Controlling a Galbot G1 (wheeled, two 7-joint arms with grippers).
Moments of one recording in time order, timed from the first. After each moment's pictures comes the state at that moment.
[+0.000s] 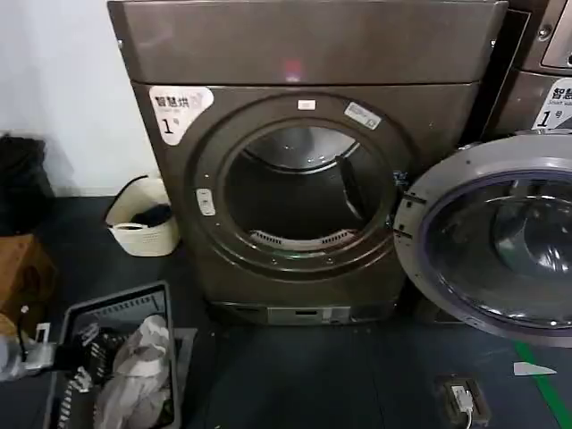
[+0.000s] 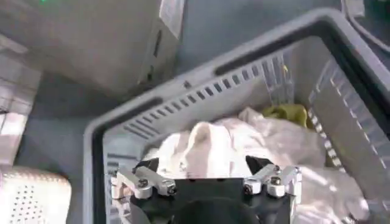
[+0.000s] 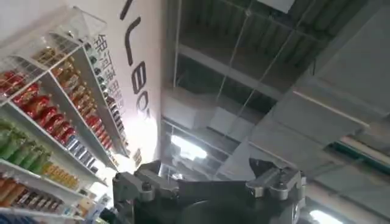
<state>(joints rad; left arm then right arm) -0.20 -0.02 1.40 -1.54 -0.29 -0.23 0.46 -1.66 1.03 2.40 1.82 0.09 -0.15 -0.12</state>
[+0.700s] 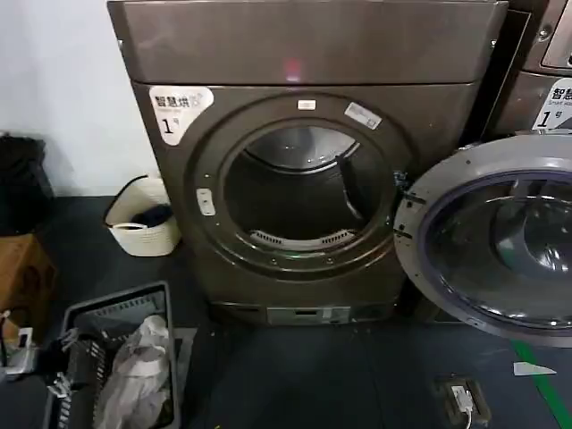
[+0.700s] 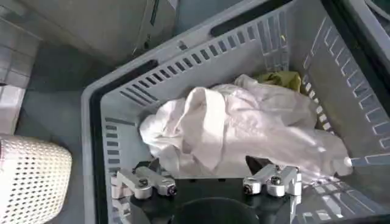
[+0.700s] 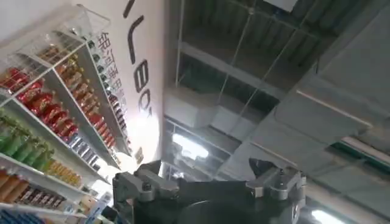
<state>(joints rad) -0.18 0.01 1.38 -1.50 -0.26 -0.23 0.48 -1.65 1.03 2.38 1.80 0.07 -0.14 -0.12</state>
